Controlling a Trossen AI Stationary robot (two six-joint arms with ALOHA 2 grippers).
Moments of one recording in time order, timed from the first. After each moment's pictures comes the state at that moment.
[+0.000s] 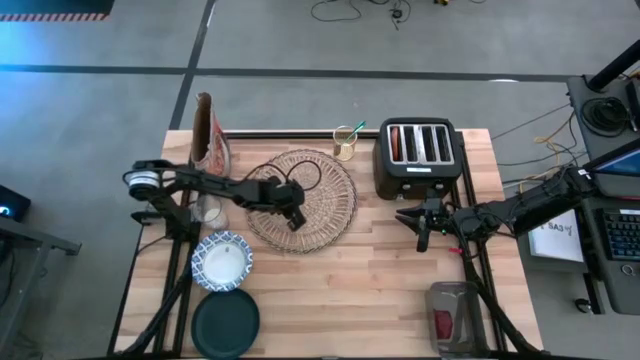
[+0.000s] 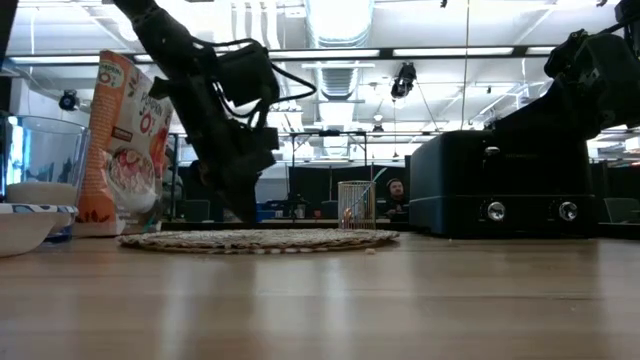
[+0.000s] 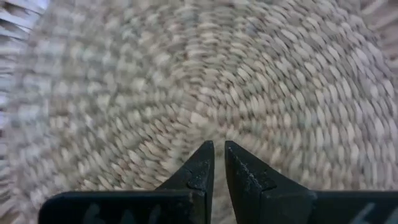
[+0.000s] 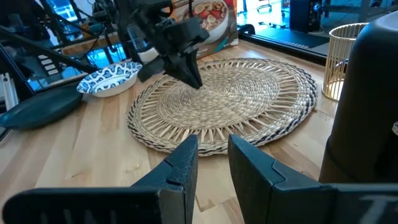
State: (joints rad) left arm 0.14 1.68 0.86 -0.27 -0.27 -0.40; right arm 0.32 0.48 0.02 0.26 0.56 0.34
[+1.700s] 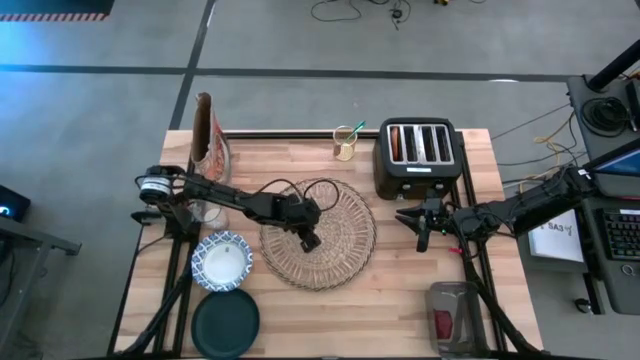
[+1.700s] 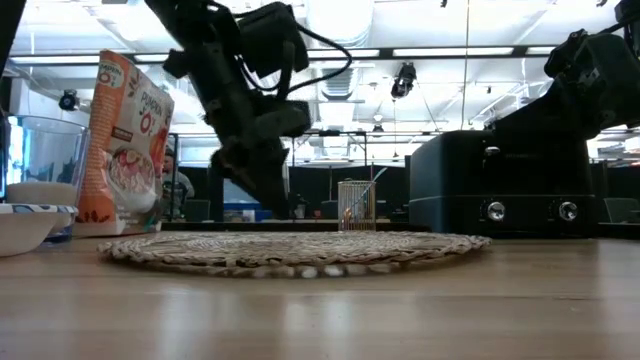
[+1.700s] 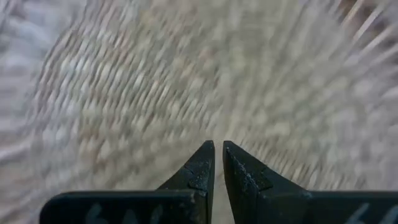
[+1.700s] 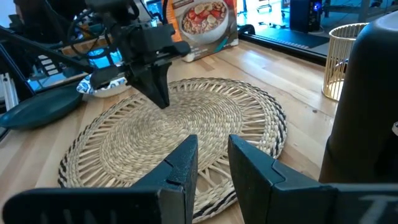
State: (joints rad) left arm -0.03 1.77 1.05 -0.36 -0.13 -0.50; right arm 0.32 0.48 0.02 0.26 0.56 0.34
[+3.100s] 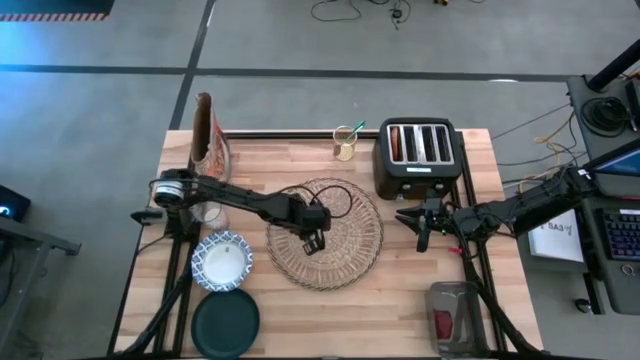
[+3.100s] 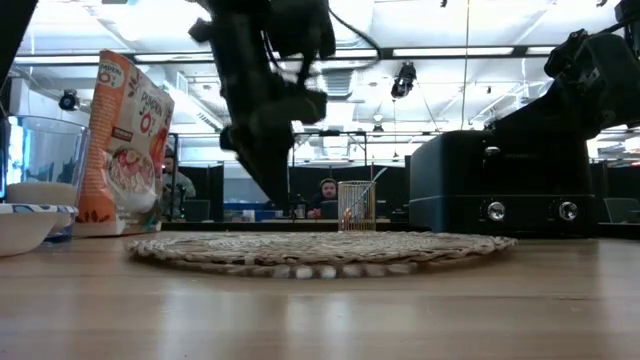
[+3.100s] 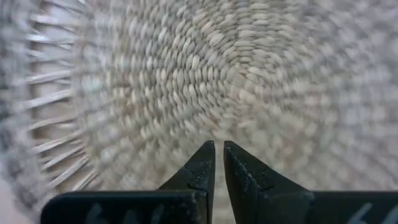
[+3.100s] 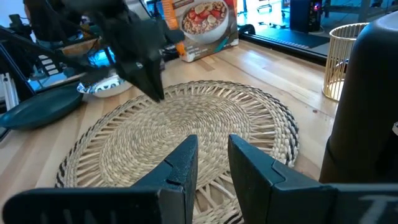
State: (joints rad) left arm -0.07 1.87 1.30 -0.71 -0.19 -0.49; right arm 0.32 0.48 0.02 0.26 0.56 0.34
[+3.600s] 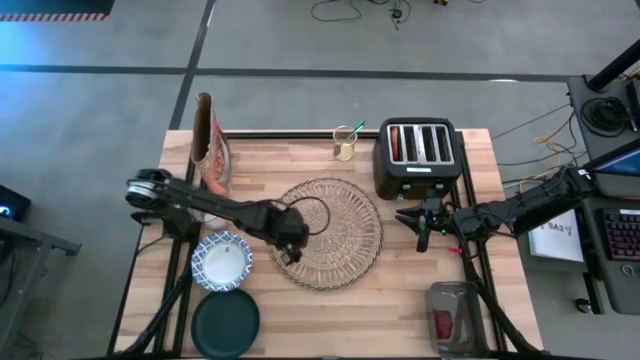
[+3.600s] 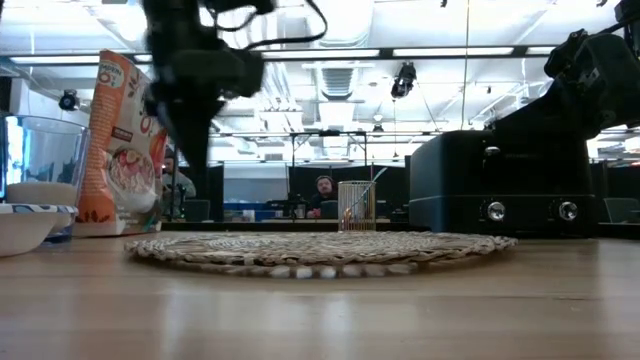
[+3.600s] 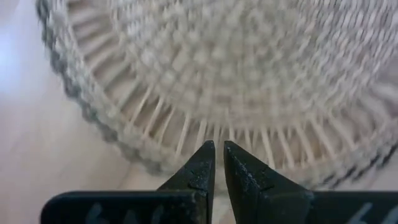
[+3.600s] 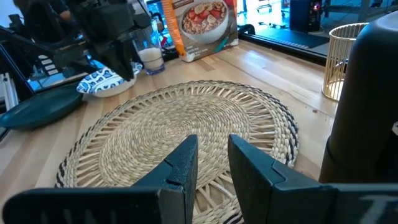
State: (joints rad) left arm -0.21 1.67 1.19 -0.93 -0.20 -0.78; right arm 0.32 0.48 0.02 0.26 0.56 0.34
